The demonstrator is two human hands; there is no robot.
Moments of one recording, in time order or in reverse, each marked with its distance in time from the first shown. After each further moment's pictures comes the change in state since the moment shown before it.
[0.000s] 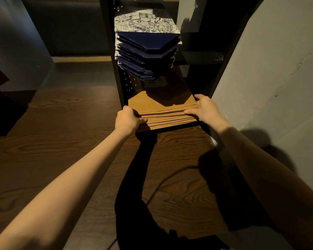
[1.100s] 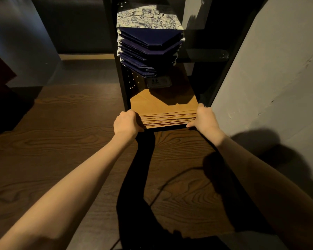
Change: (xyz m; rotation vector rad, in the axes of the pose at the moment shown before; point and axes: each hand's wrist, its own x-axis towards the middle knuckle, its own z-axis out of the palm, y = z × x) left_hand -0.021 -0.003 0.006 0.366 0.071 0.038; right_hand -0.019 0.006 0.022 -0.300 0.011 0.017
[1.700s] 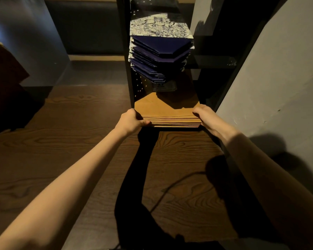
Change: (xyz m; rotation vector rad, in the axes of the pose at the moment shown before) left_hand 0.017 -0.020 -0.013 -0.490 -0.163 0.050; right_hand 0.007 -0.022 -0.018 0.845 -0.302 0.178
